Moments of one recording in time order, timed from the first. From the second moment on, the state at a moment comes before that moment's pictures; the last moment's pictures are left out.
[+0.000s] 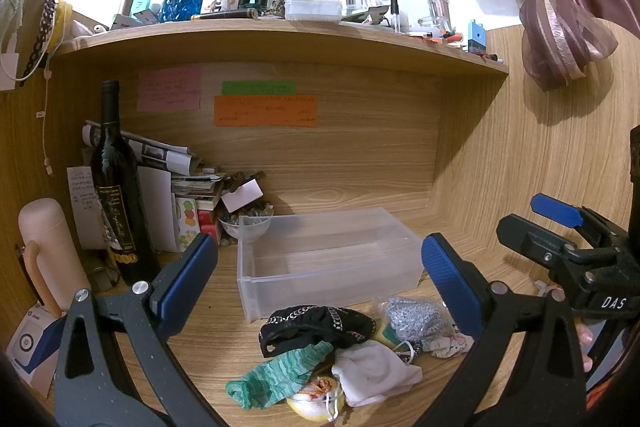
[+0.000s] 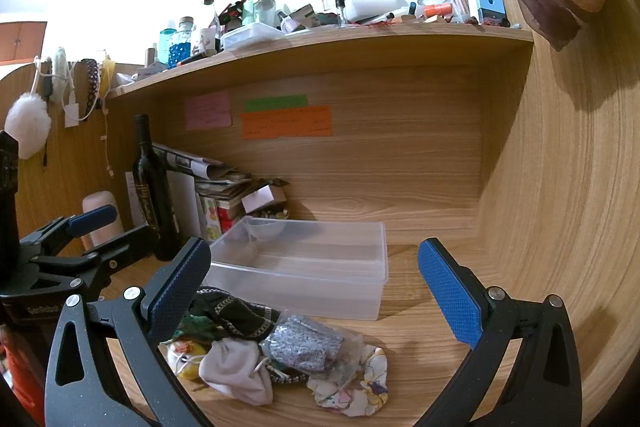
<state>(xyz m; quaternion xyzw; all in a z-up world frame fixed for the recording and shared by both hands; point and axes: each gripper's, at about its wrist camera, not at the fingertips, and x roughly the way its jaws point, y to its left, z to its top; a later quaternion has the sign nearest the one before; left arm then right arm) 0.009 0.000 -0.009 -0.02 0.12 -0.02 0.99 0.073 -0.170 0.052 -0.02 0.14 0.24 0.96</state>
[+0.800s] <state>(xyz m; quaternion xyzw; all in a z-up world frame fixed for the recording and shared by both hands) 0.021 0.005 -0.022 -0.03 0.15 -0.04 0.99 0.091 -0.174 0.037 -0.02 0.20 0.24 0.95</state>
